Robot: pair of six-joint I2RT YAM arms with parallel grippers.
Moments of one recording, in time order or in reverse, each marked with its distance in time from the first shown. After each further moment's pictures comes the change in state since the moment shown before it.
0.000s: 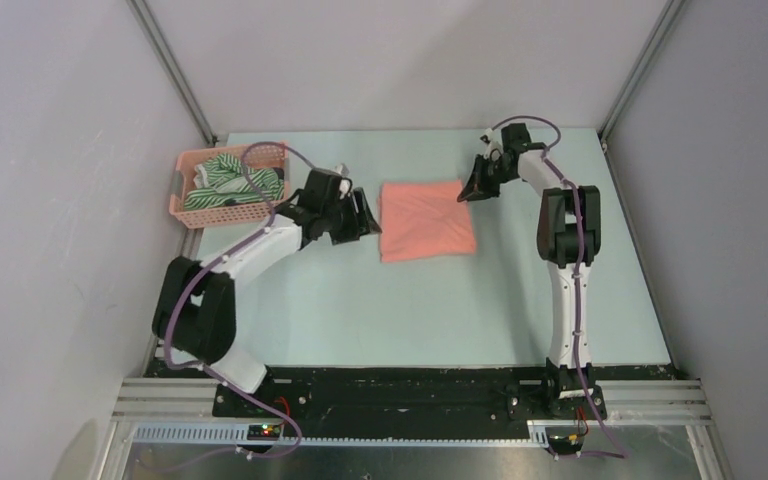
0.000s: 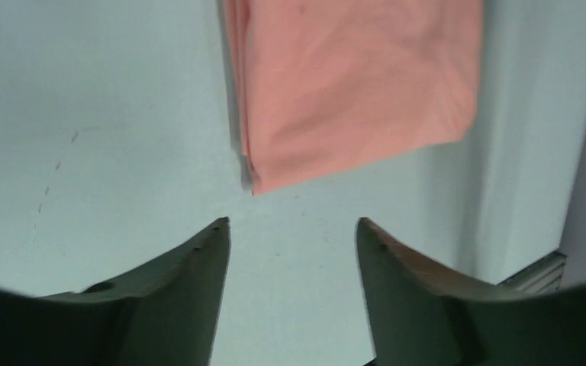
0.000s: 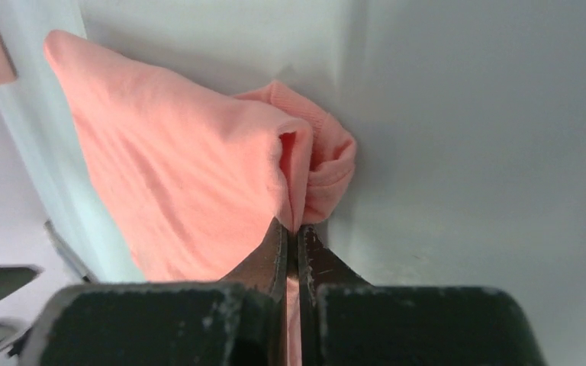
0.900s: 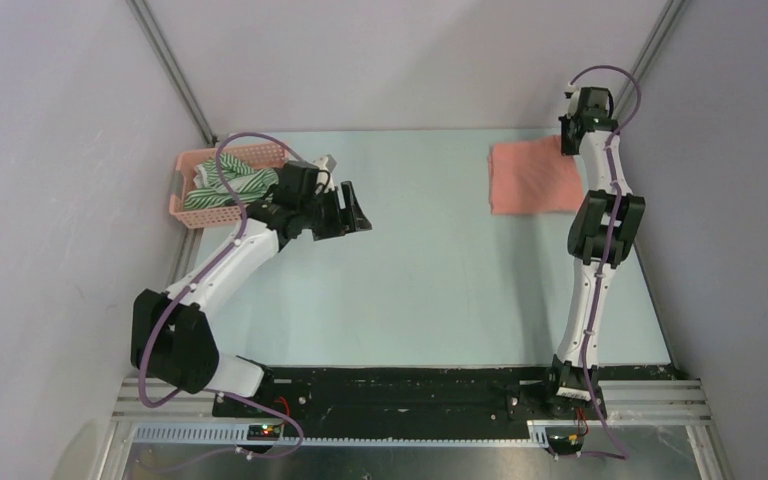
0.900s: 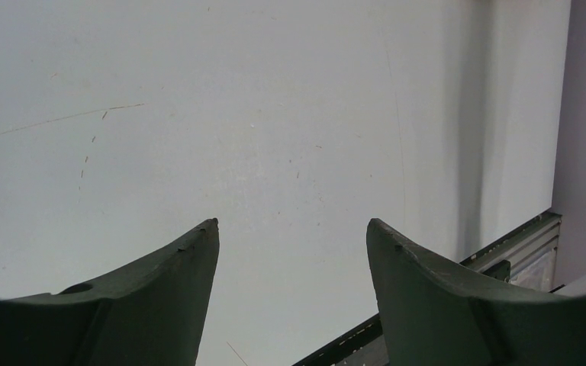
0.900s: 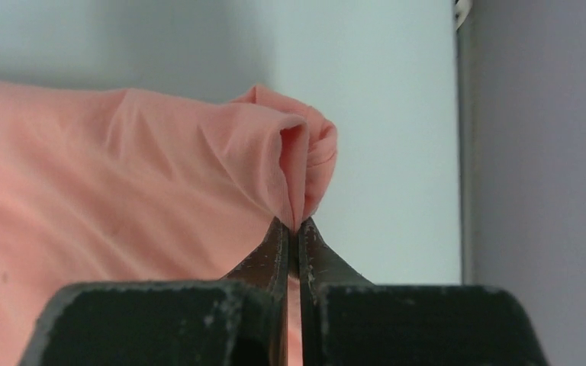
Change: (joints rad) left arm 0.057 -0.198 0.055 -0.156 0.091 0.129; right arm -0.265 0.023 0.342 -0.013 0.705 -0.441
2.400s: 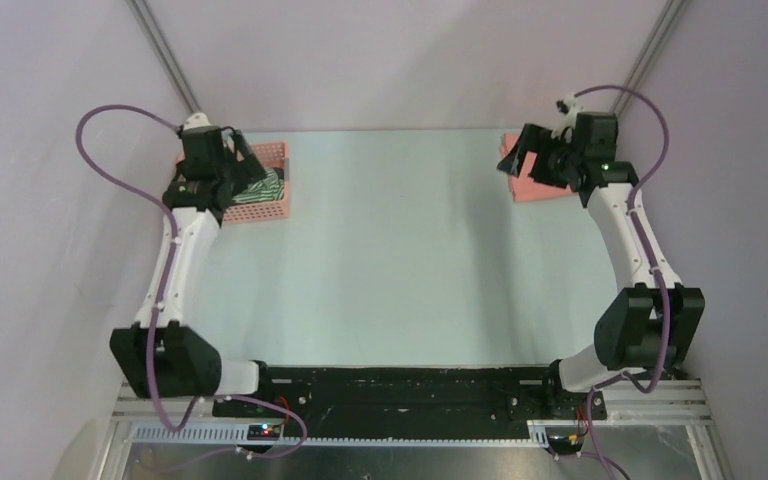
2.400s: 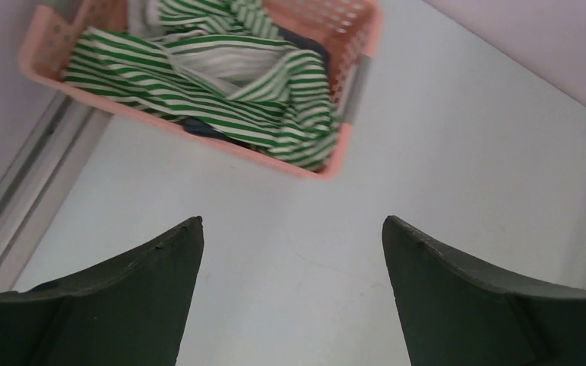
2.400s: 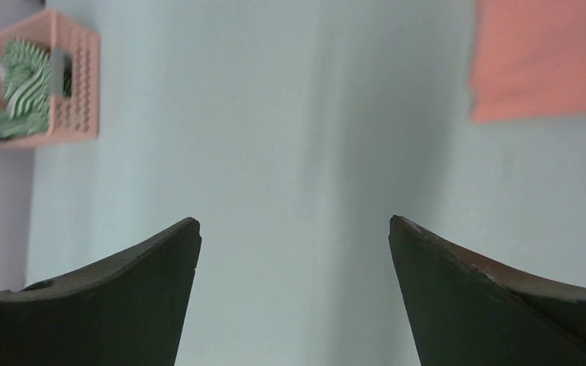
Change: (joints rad) left arm 0.380 -0.091 0.208 -0.097 -0.468 0.106; right arm 0.150 -0.929 -0.863 0.145 -0.404 0.439
